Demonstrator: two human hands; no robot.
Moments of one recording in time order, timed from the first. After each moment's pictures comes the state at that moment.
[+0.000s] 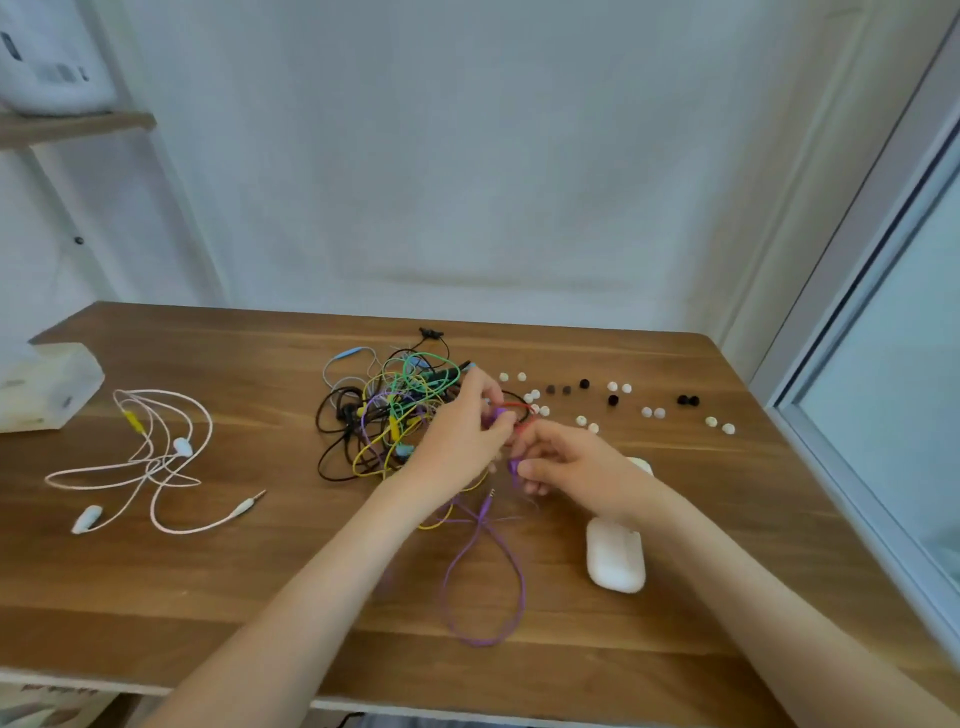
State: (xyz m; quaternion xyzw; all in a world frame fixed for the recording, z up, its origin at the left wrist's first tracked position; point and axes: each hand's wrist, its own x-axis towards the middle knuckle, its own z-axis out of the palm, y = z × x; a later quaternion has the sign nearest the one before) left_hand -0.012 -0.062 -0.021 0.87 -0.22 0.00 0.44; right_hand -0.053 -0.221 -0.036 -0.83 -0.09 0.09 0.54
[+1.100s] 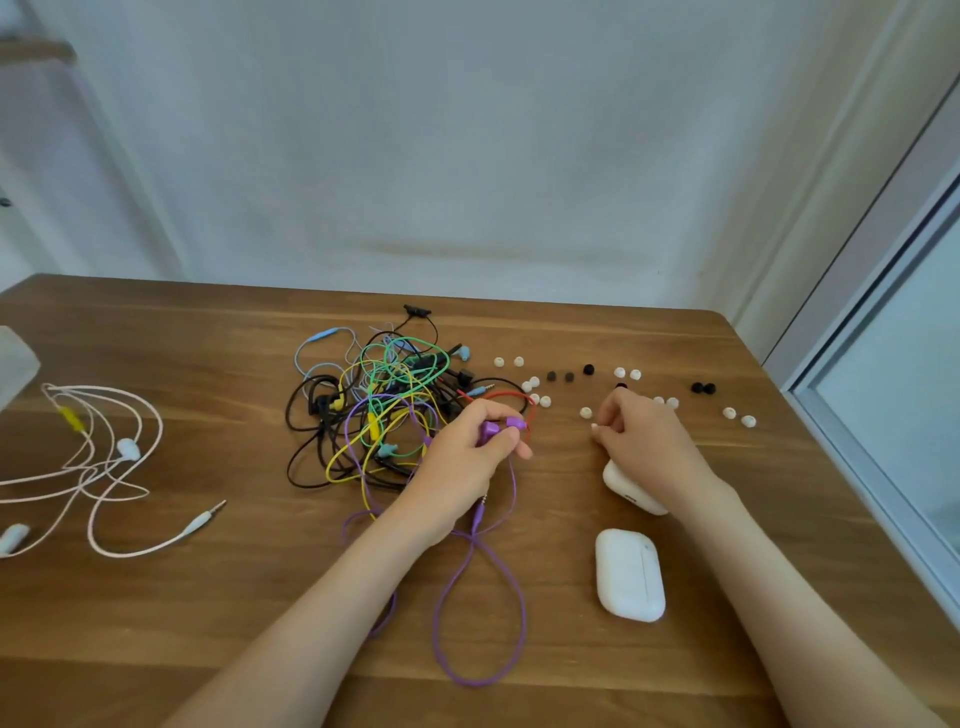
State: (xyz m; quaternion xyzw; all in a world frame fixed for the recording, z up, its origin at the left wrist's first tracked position) left_hand -0.001 -0.071 -0.065 0.75 -0.13 -0.15 0.64; right_hand -0.021 -0.266 -0.045 -0.96 0.13 -0.02 0.26
